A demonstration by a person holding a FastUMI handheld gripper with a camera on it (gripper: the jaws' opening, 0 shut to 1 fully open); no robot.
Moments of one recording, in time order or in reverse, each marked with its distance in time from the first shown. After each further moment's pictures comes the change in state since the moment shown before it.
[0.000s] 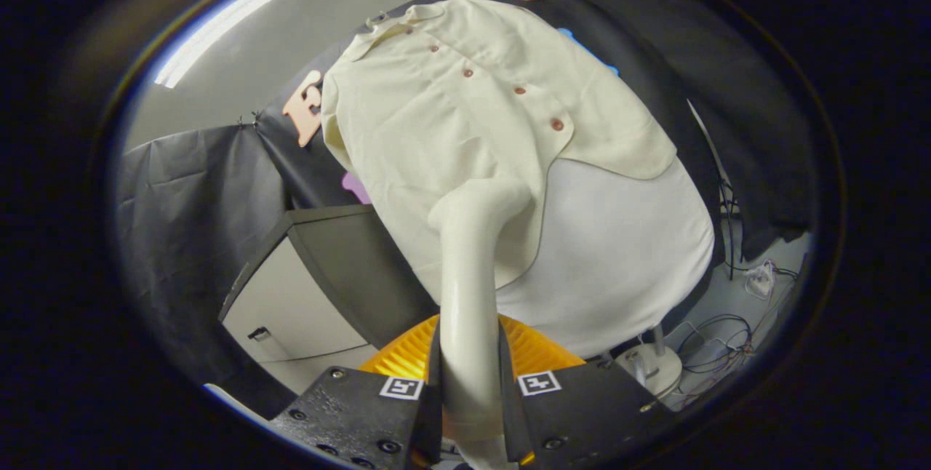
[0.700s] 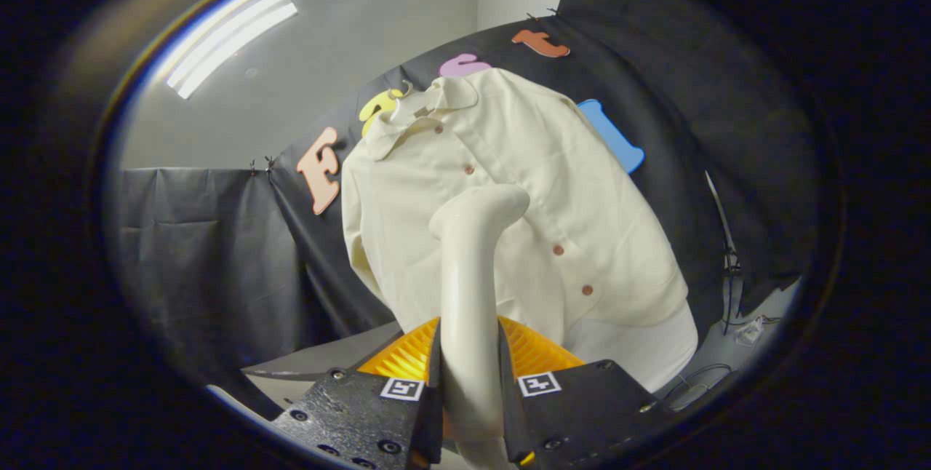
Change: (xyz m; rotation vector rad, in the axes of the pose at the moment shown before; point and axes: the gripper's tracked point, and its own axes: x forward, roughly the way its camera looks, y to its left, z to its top) arm -0.002 0.034 0.209 -0.045 -0.234 0.003
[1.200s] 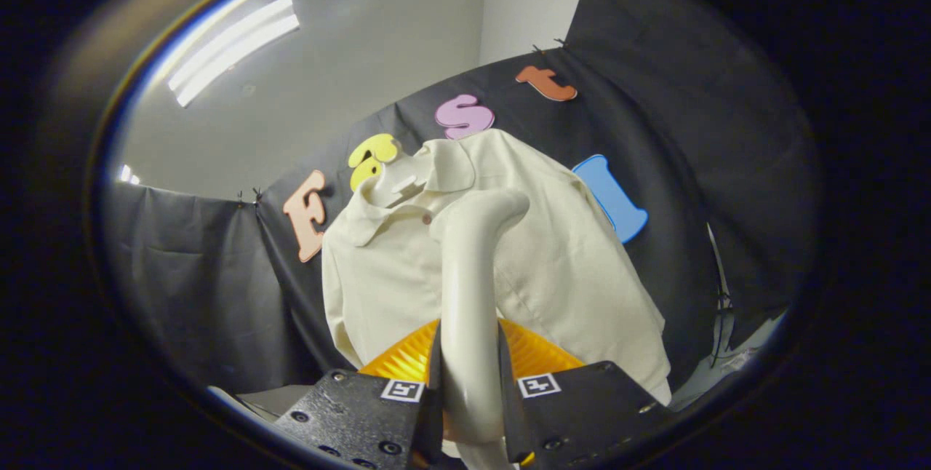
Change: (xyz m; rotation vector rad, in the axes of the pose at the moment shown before) arm 0.060 0.010 0.102 -0.059 -0.095 -0.009
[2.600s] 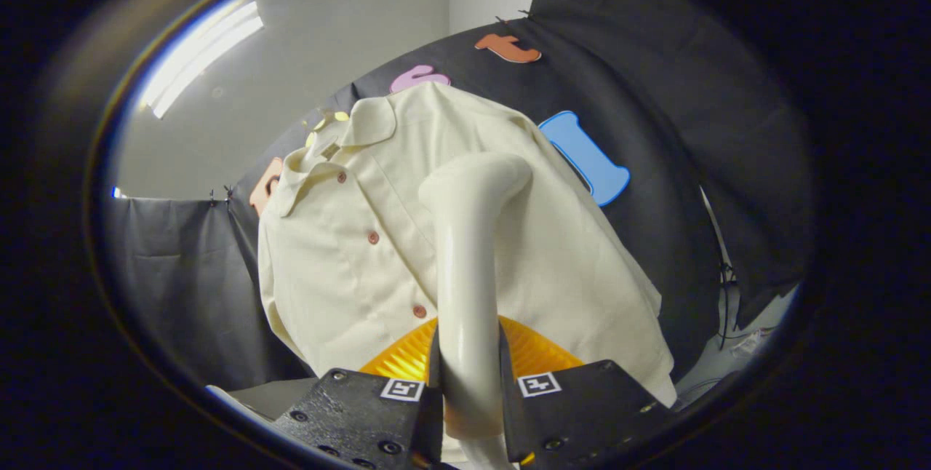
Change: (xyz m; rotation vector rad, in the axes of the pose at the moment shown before) arm 0.035 -0.090 -0.077 0.099 0.080 -0.064
